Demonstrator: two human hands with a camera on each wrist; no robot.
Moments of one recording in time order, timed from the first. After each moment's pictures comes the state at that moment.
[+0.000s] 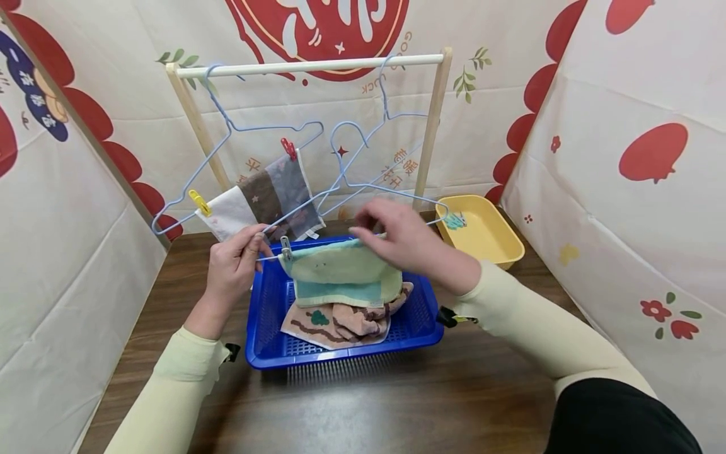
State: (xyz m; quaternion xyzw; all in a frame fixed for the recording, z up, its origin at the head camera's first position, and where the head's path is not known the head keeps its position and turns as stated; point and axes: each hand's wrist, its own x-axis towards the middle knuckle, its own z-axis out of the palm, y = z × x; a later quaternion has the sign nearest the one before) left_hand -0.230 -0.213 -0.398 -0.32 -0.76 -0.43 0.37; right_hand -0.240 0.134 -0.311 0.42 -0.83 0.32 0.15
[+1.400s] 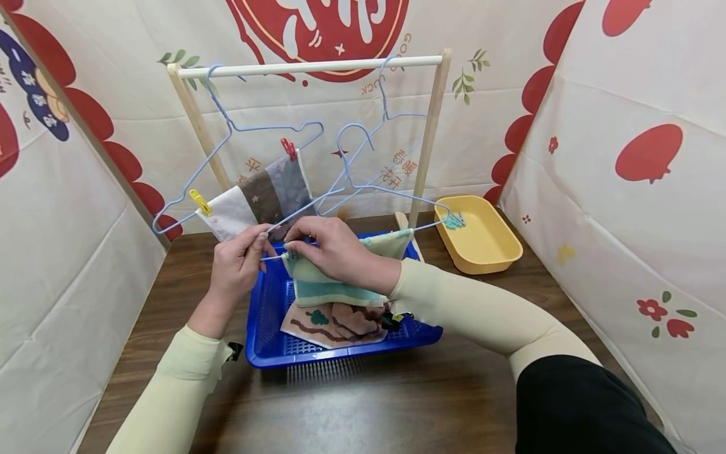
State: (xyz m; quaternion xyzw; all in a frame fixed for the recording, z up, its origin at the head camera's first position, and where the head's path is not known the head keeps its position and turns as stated) left_hand -0.230 -0.208 -0.396 -0.32 -0.75 -0.44 0.37; right_hand -0.242 0.030 -0.339 0.44 -0.80 0.40 0.11
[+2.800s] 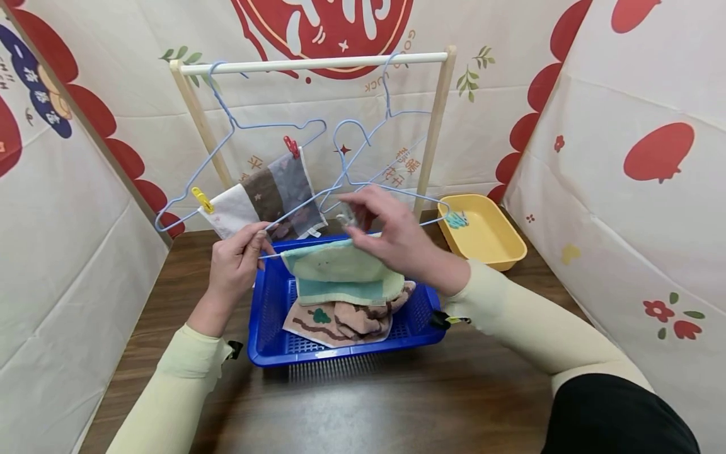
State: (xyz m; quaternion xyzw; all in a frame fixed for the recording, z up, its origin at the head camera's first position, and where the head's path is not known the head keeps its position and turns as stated) left_hand -0.232 -0.215 -0.399 -0.31 -0.76 -0.43 0.37; right_hand -0.235 0.115 -0.309 0.47 -0.74 0.42 0.22
